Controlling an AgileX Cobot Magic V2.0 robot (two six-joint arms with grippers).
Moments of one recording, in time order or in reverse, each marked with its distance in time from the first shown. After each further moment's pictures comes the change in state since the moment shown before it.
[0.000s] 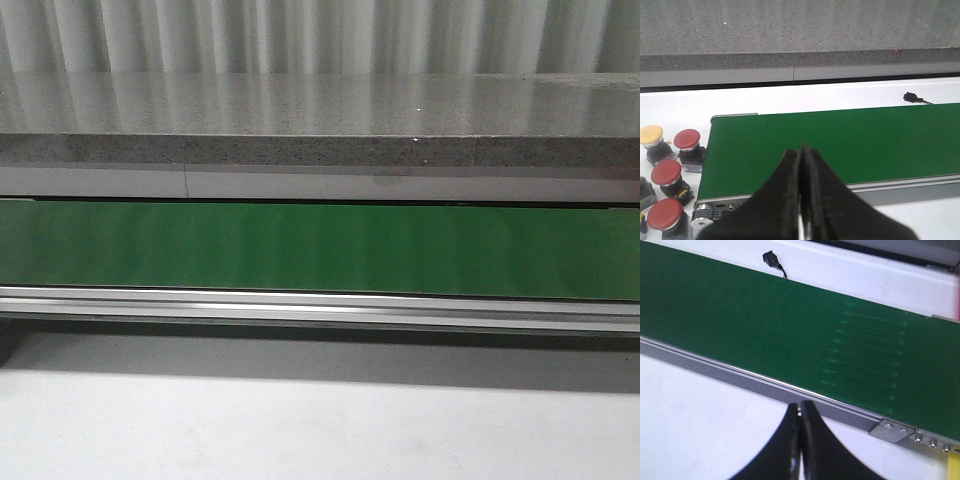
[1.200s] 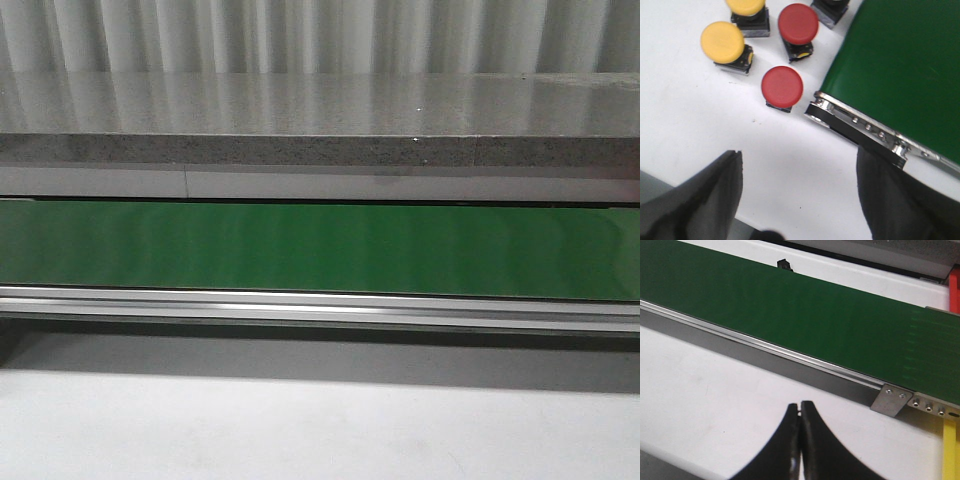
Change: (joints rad) left arm 0.458 0.751 -0.337 0.059 0.370 -0.229; right arm 0.002 -0.364 0.072 0.000 0.202 -0.004
